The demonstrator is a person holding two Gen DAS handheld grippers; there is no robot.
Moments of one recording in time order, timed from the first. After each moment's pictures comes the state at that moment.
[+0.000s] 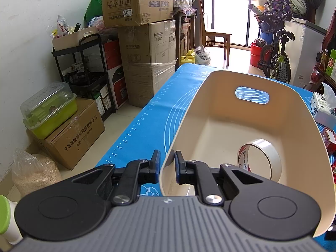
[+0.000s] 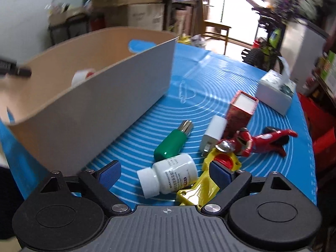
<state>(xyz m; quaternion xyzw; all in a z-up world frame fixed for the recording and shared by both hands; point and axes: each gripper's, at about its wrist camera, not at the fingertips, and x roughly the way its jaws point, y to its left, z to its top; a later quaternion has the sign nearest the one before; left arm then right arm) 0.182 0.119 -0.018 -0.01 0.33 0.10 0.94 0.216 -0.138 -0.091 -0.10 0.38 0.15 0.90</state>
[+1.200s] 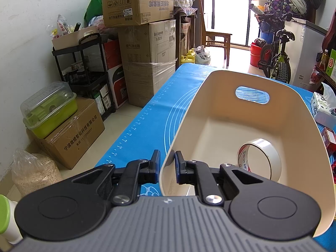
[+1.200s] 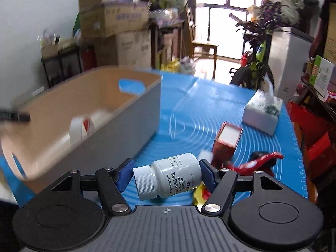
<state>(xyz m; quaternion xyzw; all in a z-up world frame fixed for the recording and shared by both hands) 0.183 0.118 -0.017 -0.01 0.33 0.10 0.94 0.218 -0.153 -0.045 -0.03 0.31 0.13 0.94</state>
